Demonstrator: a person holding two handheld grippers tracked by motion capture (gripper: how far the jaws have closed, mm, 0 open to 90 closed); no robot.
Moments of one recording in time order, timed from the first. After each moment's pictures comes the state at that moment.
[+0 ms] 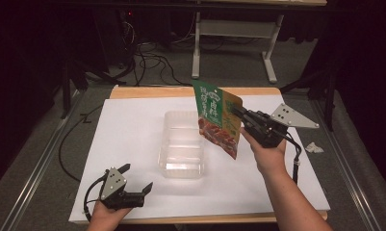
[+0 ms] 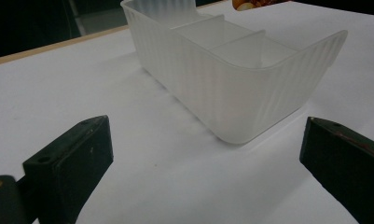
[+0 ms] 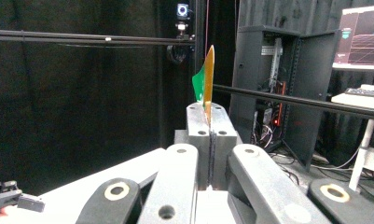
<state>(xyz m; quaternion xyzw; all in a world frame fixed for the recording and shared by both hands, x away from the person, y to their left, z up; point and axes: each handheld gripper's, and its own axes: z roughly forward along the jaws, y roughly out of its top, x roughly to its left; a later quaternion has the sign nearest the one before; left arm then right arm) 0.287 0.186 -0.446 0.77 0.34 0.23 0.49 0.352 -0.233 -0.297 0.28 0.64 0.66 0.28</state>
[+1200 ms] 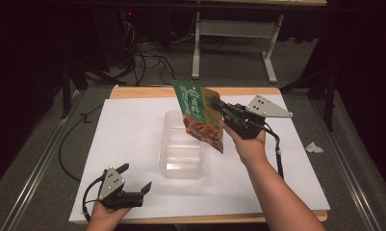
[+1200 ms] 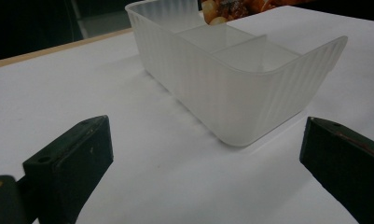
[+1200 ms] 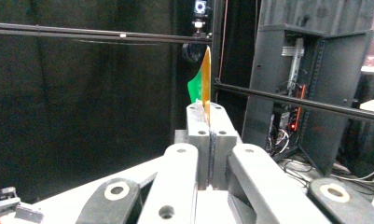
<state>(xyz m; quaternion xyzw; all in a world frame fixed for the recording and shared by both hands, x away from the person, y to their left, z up) 0.286 0.189 -0.445 0.76 0.34 0.24 0.50 0.380 -0.190 -0.297 0.25 0.66 0.66 0.26</state>
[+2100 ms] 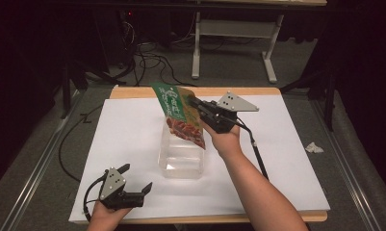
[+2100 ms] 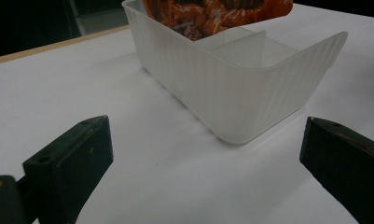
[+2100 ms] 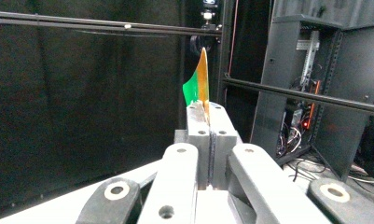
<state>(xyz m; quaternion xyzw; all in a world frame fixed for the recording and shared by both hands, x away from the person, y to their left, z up) 0.287 0.187 -0.446 0.76 0.34 0.23 0.49 0.416 -0.140 -0.320 0.25 0.67 0.66 0.25</state>
